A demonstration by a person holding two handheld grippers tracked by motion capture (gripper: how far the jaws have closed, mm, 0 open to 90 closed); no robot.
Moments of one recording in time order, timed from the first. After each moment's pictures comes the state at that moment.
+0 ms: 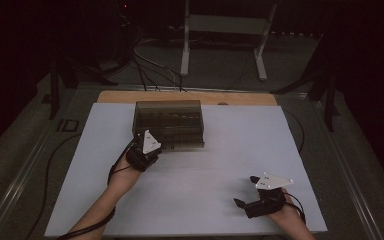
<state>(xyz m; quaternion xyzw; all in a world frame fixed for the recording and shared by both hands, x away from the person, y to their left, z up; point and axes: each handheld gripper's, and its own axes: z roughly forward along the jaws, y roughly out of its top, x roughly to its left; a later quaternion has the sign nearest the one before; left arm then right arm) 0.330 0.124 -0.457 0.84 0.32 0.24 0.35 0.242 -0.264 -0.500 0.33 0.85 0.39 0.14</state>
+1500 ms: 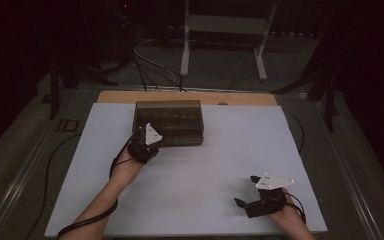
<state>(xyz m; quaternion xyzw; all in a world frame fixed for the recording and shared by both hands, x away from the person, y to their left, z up) 0.351 0.121 -0.454 0.84 0.34 0.25 0.33 0.241 -0.264 -0.498 0.33 0.85 0.39 0.14</state>
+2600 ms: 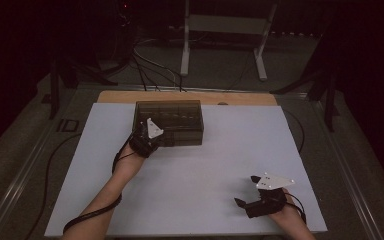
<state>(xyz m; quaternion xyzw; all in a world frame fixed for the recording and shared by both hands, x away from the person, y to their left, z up) 0.370 0.118 -0.458 0.84 0.35 0.26 0.32 0.241 -0.265 -0.498 0.33 0.85 0.39 0.14</state>
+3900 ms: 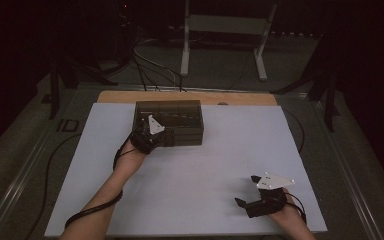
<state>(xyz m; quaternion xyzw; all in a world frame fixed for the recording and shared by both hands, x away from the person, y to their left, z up) 0.378 0.116 -0.456 0.84 0.35 0.26 0.31 0.241 -0.266 -0.498 0.33 0.85 0.39 0.14</state>
